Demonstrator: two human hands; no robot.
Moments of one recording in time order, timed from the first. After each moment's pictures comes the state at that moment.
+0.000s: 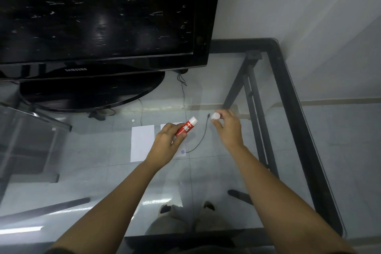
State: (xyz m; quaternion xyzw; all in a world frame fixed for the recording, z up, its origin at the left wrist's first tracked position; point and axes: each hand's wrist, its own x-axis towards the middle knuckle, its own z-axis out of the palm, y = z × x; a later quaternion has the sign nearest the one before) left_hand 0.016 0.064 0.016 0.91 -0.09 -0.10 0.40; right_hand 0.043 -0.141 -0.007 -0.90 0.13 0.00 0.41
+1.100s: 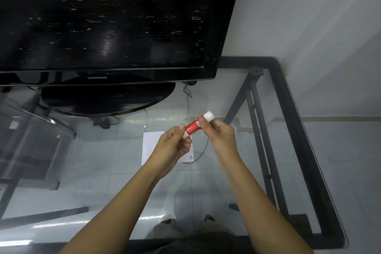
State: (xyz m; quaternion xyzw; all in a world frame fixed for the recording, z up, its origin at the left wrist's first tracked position) left_hand 0.002 0.075 0.080 0.55 0.12 -0.23 0.80; right_hand 0.004 -0.071 0.097 -0.67 0.16 0.04 0.72
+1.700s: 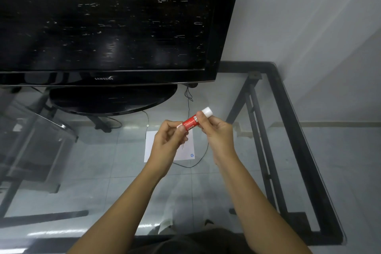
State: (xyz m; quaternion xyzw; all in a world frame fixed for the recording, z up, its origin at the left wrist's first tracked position) left_hand -0.021 0.083 0.090 0.66 0.01 -0.07 0.75; right_hand -0.009 -0.052 0.120 -0.67 0.17 0.02 0.72
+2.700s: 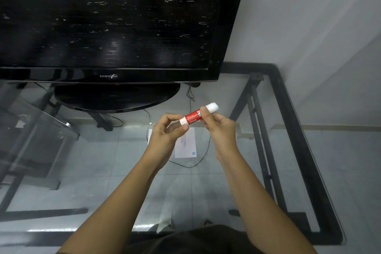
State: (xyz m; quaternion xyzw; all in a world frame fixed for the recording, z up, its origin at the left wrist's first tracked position) left_hand -0.012 0.095 0.096 0.62 0.02 -0.11 0.78; right_hand -0.008 -0.052 0.123 -0.67 0.17 0.00 0.73
